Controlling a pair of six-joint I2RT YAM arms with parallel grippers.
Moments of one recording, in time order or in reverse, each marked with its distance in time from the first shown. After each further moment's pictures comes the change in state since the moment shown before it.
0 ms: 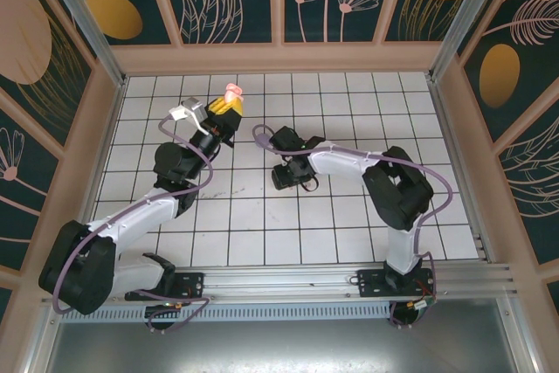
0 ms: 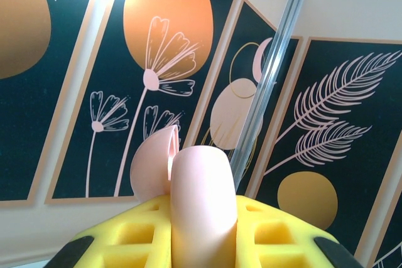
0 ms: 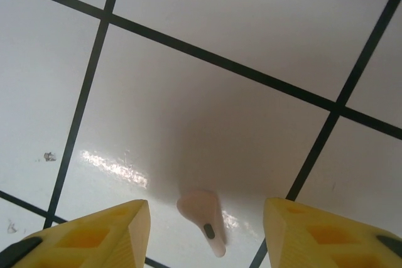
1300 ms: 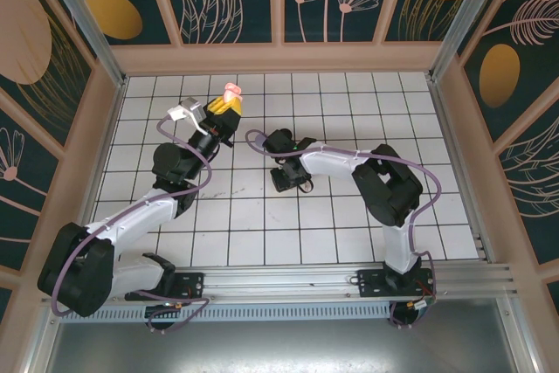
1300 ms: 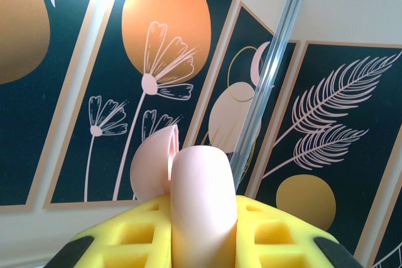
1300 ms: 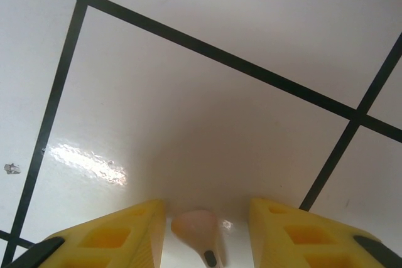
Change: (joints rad) left arm 0.000 -0.012 0.000 0.000 0.000 0.000; right arm 0.028 0.065 0.045 -0.039 0.057 -0.017
